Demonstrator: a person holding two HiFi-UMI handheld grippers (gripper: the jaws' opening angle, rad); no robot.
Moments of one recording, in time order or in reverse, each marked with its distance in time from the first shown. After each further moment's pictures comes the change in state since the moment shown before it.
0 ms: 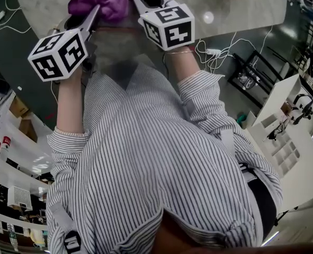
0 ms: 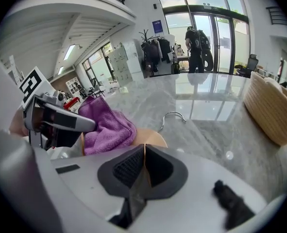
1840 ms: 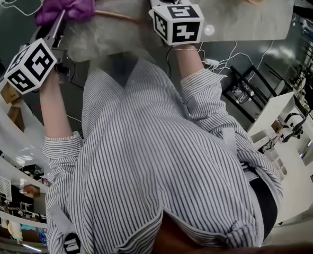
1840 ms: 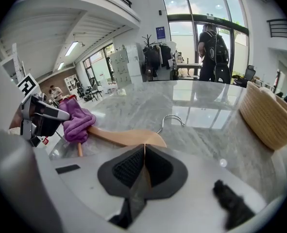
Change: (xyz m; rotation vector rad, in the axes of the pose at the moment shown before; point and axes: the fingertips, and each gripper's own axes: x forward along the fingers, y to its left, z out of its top) left arm -0.098 0.077 -0.016 -0.133 -0.153 0.229; right arm -0.003 -0.007 0.001 -0.051 -0.056 -0.069
